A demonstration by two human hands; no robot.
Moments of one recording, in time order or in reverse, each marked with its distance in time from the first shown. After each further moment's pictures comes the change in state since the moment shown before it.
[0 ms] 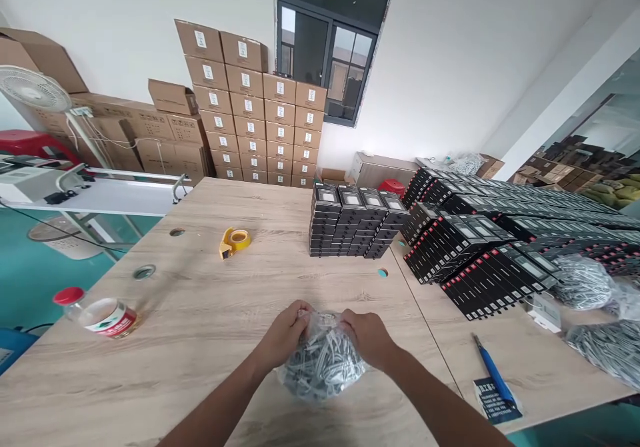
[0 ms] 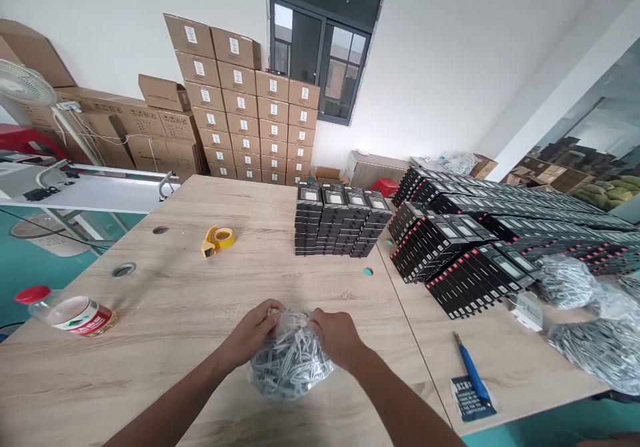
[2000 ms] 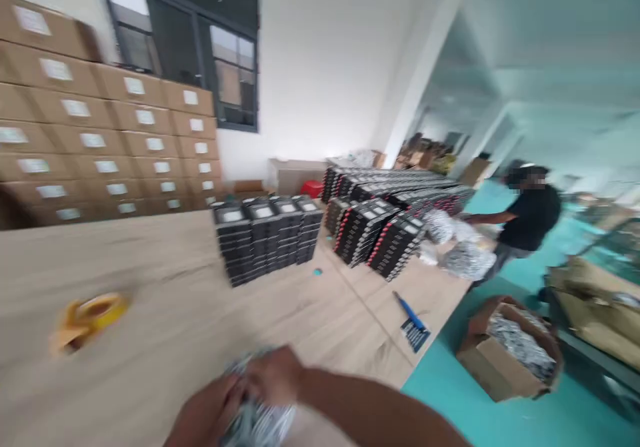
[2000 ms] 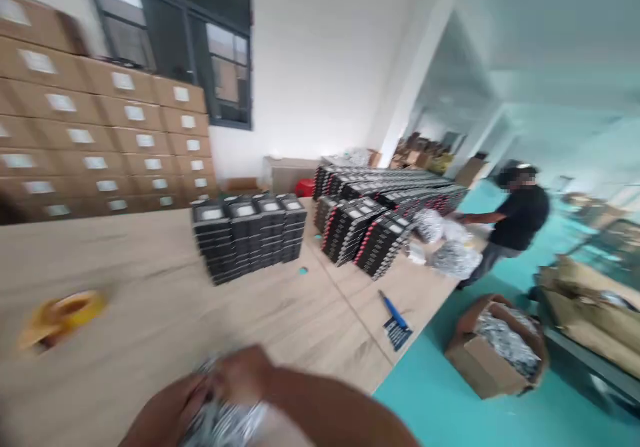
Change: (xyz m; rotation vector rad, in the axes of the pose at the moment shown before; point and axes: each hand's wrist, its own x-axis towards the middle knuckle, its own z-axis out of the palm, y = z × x) left_hand 0.034 -0.038 -0.005 0.708 -0.137 0.197; right_hand 0.044 -0.024 0.040 -0.201 -0.077 -0.028
